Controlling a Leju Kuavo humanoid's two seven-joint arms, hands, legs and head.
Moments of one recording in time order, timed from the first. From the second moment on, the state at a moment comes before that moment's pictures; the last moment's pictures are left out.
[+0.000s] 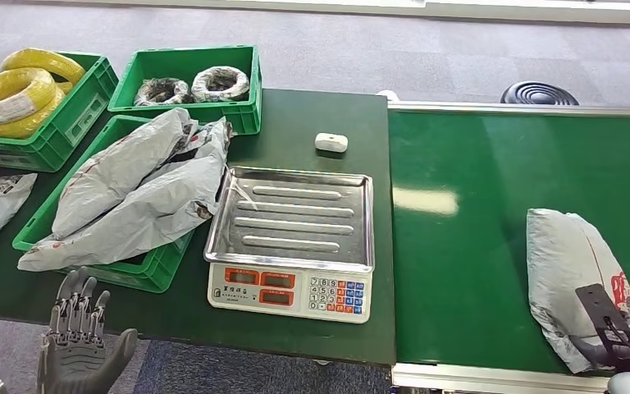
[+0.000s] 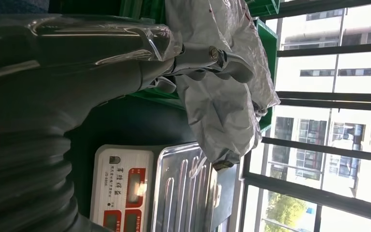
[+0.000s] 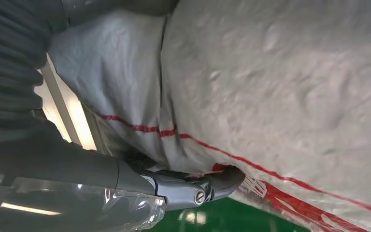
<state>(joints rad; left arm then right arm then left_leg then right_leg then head) 0.45 0.06 -0.26 -2.00 0.19 0.35 -0.49 -0.21 -0.52 -0.12 -0.62 0.38 -0.13 0.07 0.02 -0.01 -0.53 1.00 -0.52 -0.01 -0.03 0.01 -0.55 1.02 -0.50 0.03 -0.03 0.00</state>
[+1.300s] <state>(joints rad) 0.23 0.03 -0.27 -1.95 0.11 0.18 -0.51 -0.61 -0.10 0.53 -1.18 0.74 -0.35 -0.27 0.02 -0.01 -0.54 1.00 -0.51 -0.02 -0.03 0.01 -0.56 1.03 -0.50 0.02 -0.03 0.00</state>
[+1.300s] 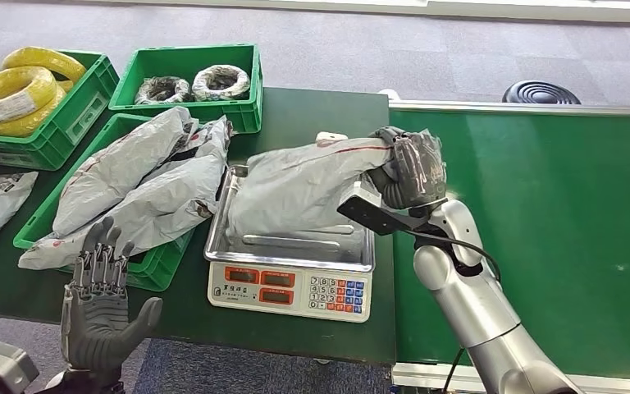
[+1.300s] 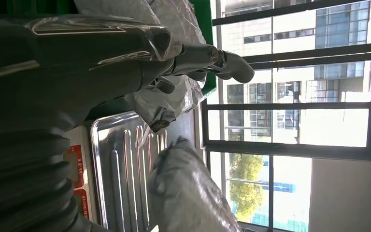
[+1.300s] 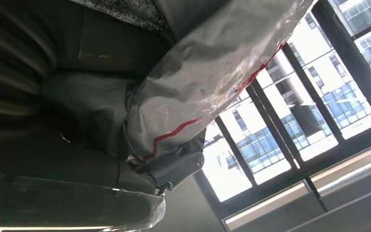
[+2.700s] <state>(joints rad) -0.37 -0.05 -0.52 -1.45 -0.50 0.04 -0.11 -0.35 -0.12 0.36 -1.28 0.37 -0.30 -0.39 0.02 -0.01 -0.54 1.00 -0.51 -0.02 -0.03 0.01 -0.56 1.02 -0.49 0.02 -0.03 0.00</state>
